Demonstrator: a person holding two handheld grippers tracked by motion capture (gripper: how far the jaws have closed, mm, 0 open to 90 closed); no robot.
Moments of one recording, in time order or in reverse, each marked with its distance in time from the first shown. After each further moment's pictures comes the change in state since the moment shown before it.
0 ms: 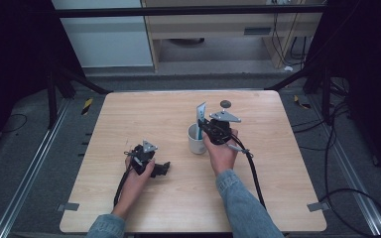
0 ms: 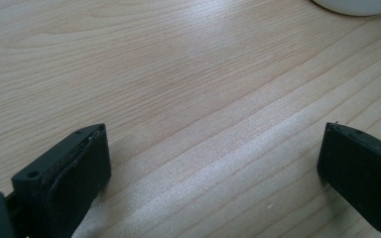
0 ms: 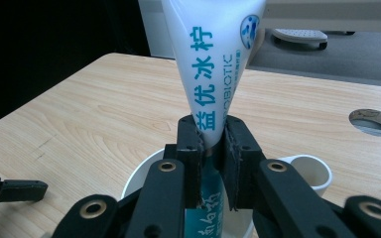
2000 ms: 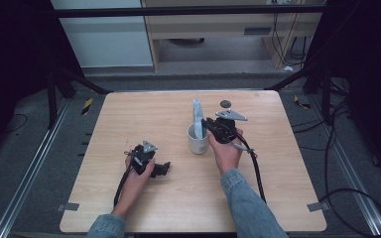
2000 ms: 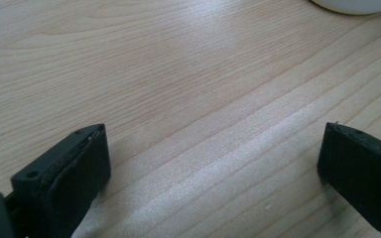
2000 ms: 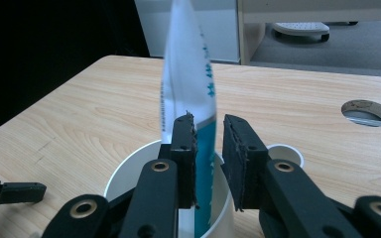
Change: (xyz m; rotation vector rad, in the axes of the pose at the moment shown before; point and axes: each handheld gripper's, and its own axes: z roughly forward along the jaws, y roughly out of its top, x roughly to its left) left arm 0.000 0.000 0.000 0.000 -0.005 0.004; right arm -0.016 0.000 -0.004 0.008 0.009 0.041
